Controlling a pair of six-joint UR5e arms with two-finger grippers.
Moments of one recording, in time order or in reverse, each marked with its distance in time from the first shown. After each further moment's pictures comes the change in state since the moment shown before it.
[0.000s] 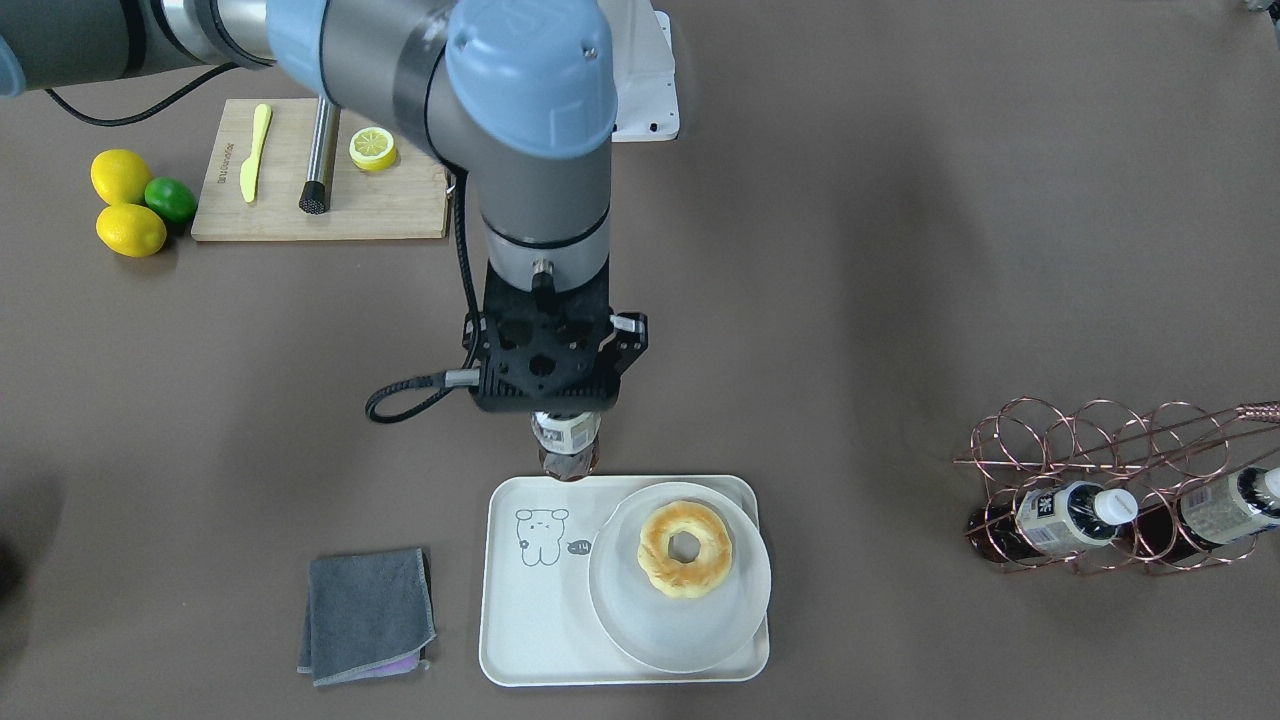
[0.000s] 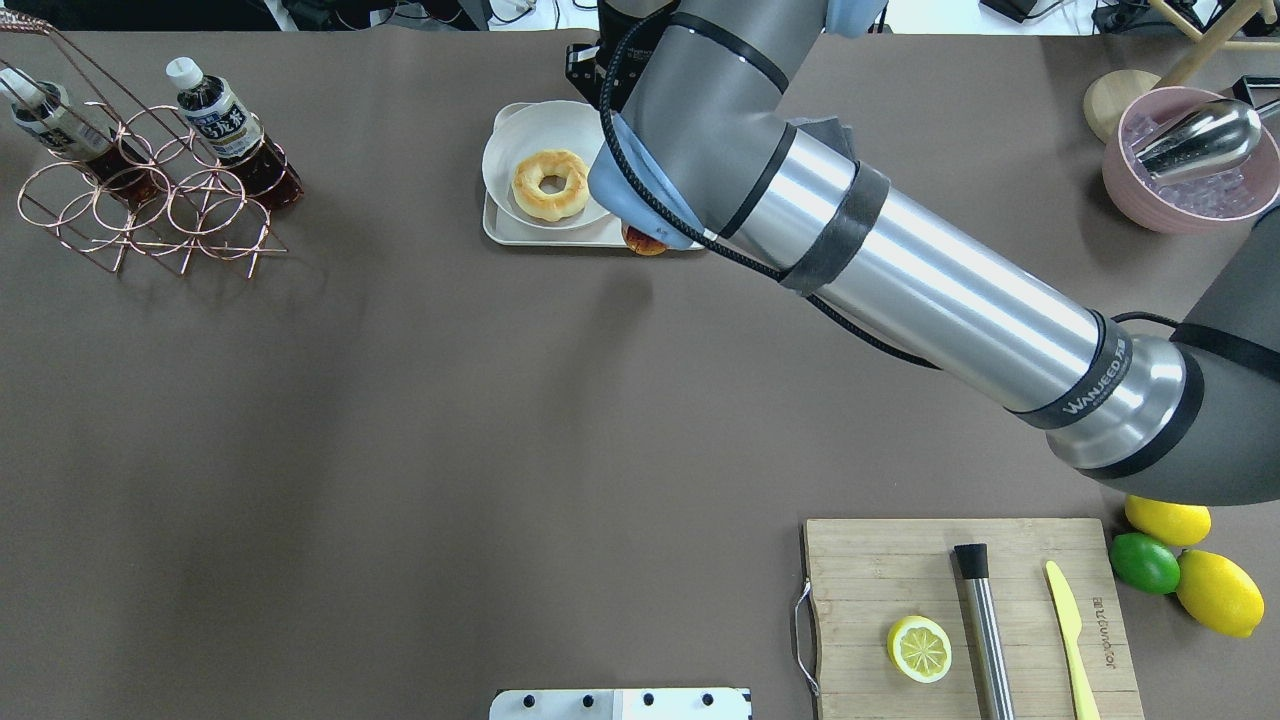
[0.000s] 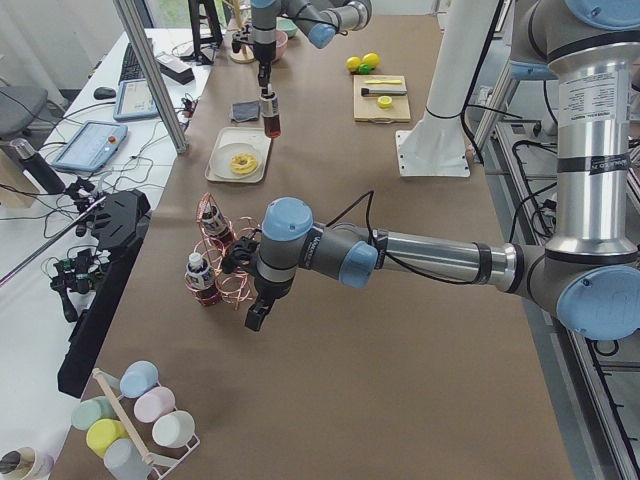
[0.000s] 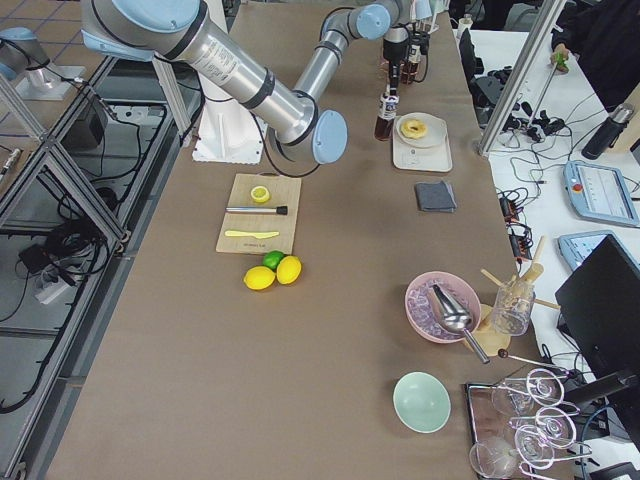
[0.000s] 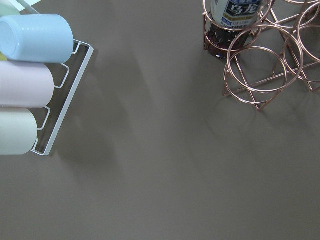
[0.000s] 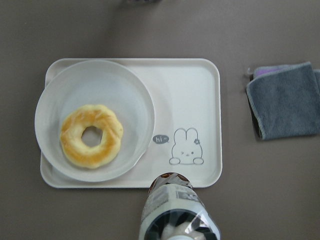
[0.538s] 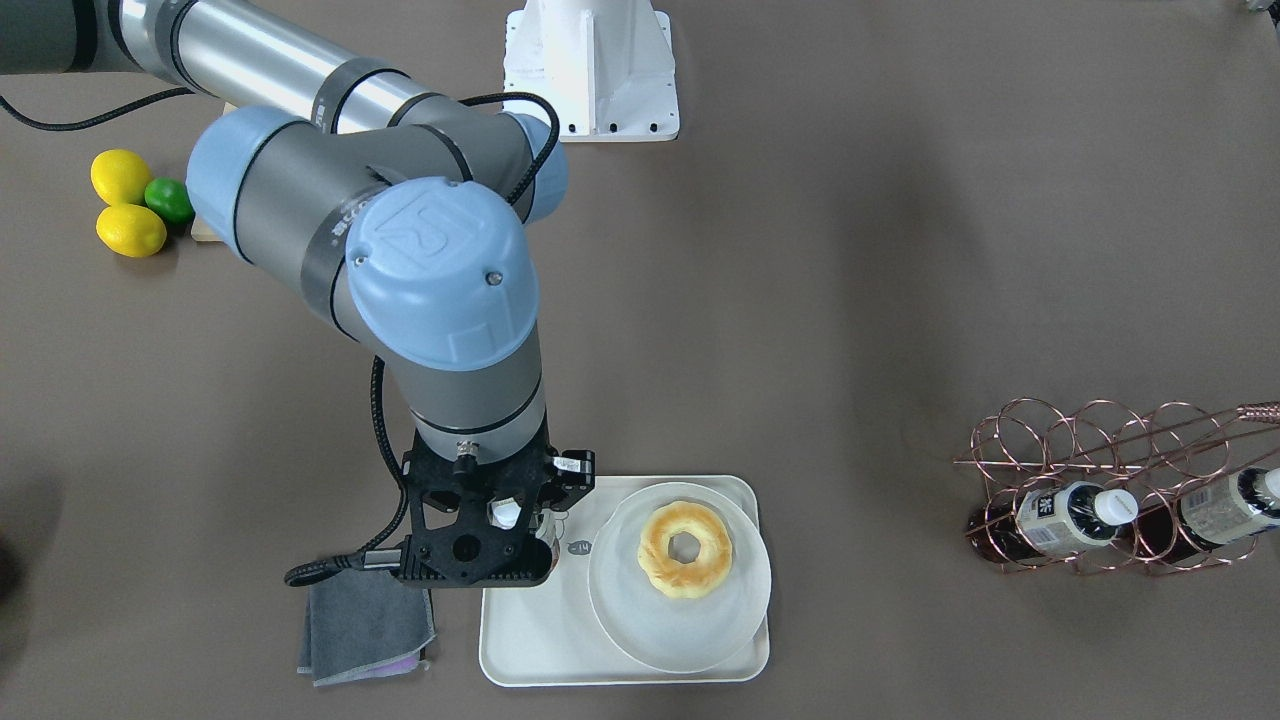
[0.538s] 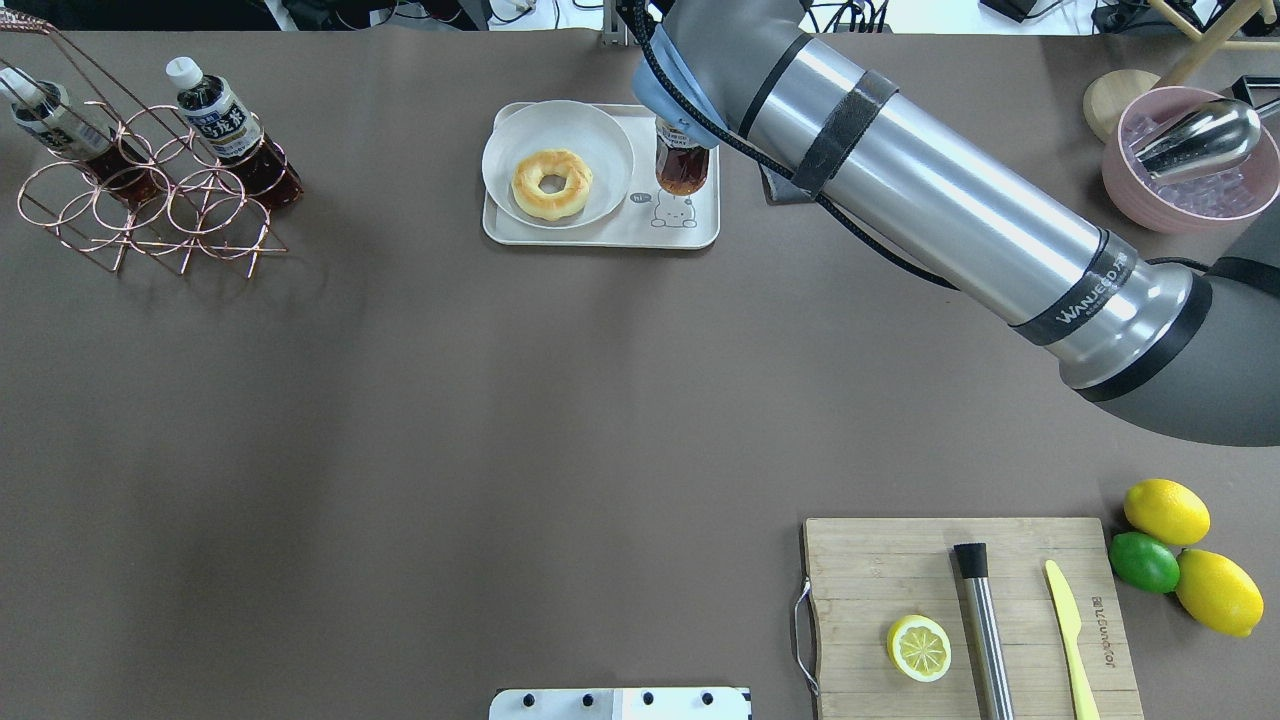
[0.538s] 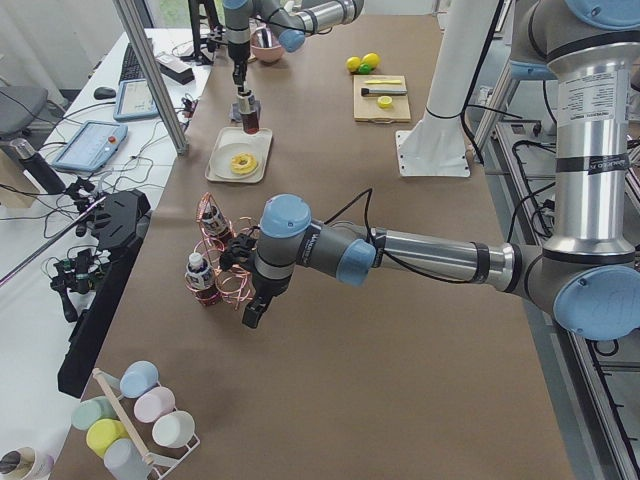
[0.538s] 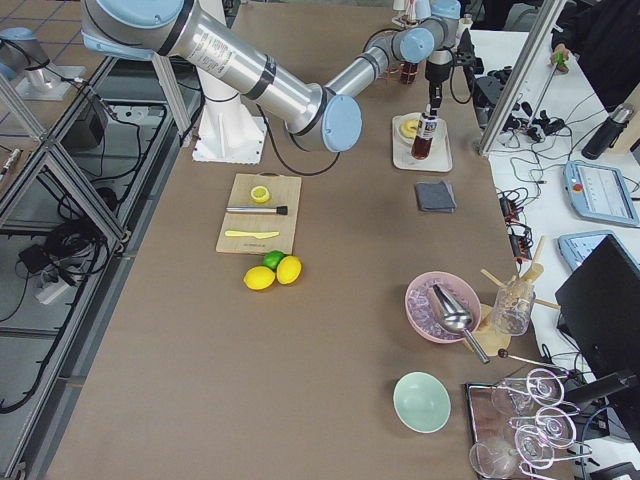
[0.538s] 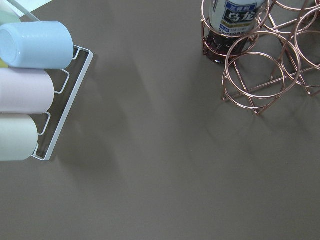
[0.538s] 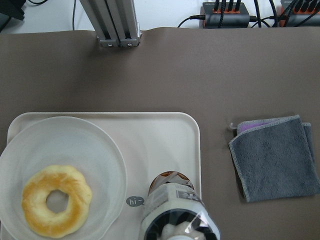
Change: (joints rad) left arm 0.000 -0.010 0.000 -0.001 0.001 0.000; right arm 0.096 0.051 -0.284 0.199 0.039 -0.083
